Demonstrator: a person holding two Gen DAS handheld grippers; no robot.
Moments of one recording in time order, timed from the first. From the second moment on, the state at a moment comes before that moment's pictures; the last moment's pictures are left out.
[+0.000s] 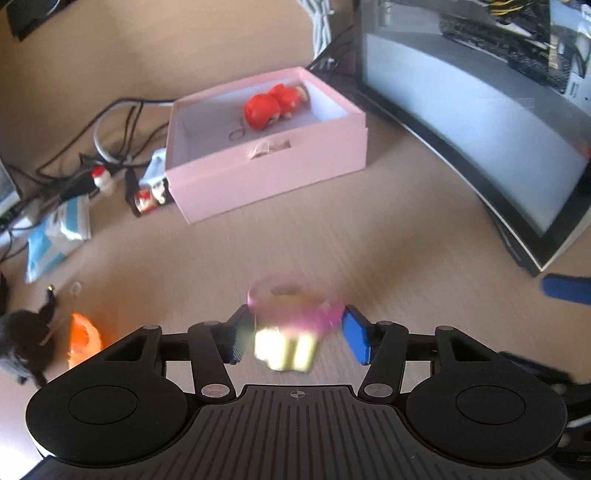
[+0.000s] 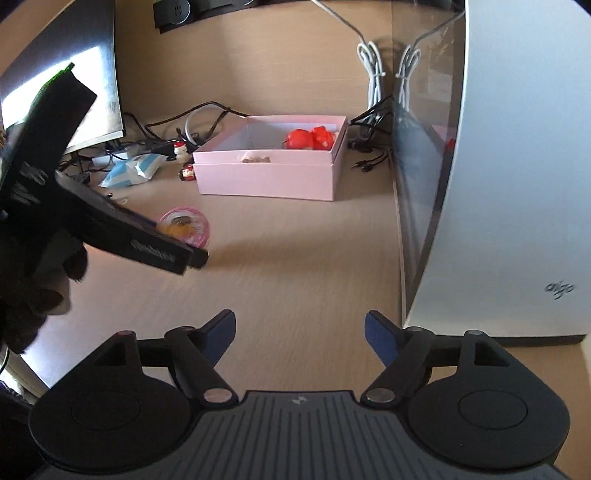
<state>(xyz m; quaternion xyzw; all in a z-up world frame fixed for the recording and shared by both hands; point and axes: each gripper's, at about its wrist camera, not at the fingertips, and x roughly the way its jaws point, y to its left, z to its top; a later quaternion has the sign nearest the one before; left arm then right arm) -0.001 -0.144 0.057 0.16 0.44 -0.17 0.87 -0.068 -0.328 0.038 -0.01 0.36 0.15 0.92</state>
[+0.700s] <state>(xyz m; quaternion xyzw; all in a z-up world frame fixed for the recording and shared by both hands) -0.024 -0.074 0.061 0.10 0.44 -0.13 0.88 -0.054 -0.270 0.038 -0.07 0.32 0.28 0.90</state>
